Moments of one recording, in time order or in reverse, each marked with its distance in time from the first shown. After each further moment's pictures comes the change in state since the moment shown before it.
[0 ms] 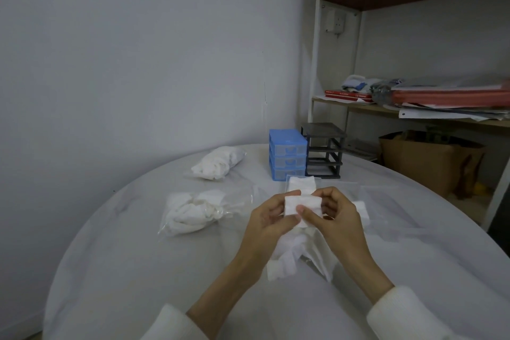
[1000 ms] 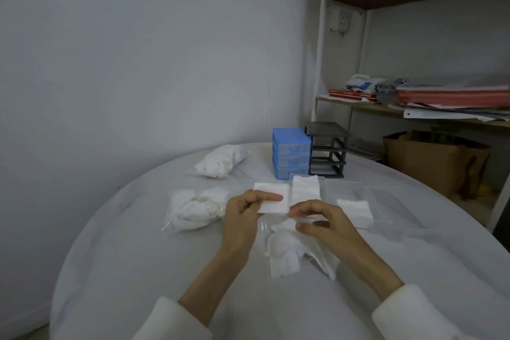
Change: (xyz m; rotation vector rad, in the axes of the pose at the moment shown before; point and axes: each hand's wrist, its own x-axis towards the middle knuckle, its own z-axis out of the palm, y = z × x) left_hand 0.008 0.006 -0.023 0.113 0.307 0.061; right_hand 0.000 0.001 -0.006 -0.207 -0.400 0.012
